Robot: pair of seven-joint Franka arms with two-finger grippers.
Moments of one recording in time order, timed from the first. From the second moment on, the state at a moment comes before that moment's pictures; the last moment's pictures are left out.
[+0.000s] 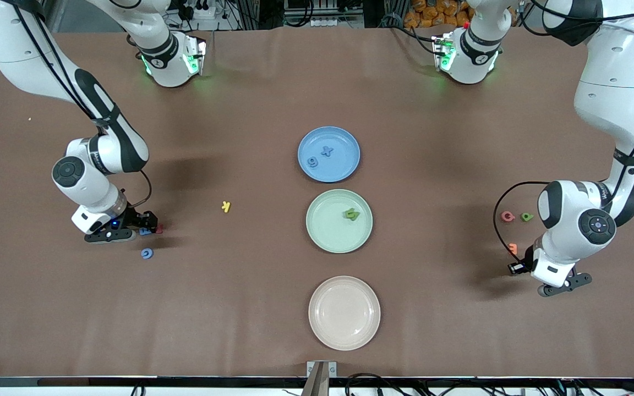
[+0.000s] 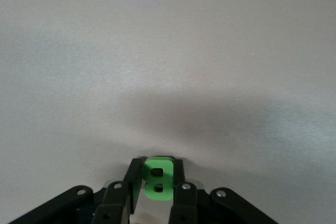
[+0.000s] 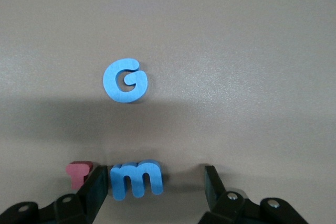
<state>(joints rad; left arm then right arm) 0.19 0.78 -0.16 -1.61 0.25 2.51 -0.41 -0.21 0.52 0.14 -2.16 -0.26 2.82 0.04</state>
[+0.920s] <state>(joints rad) 0.13 0.68 -0.37 -1.60 0.25 2.35 -0.41 -0.21 0.51 0.15 -2.16 -0.27 2.82 0.04</state>
